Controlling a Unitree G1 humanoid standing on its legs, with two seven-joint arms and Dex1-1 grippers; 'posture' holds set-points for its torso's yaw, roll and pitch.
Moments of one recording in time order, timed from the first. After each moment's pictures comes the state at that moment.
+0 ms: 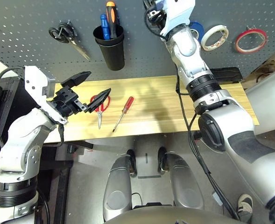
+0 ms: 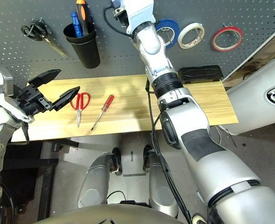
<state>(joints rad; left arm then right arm) -0.13 0.65 0.29 -0.41 -0.53 0.37 -0.71 -1.28 -0.05 -0.01 1.00 -0.04 -0.50 0.11</state>
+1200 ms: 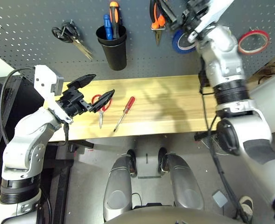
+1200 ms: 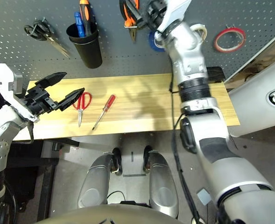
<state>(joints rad) -0.14 0.64 0.25 -0.41 -0.53 0.55 -0.63 -1.08 -0.44 -0.09 0.28 0.49 0.39 0.77</state>
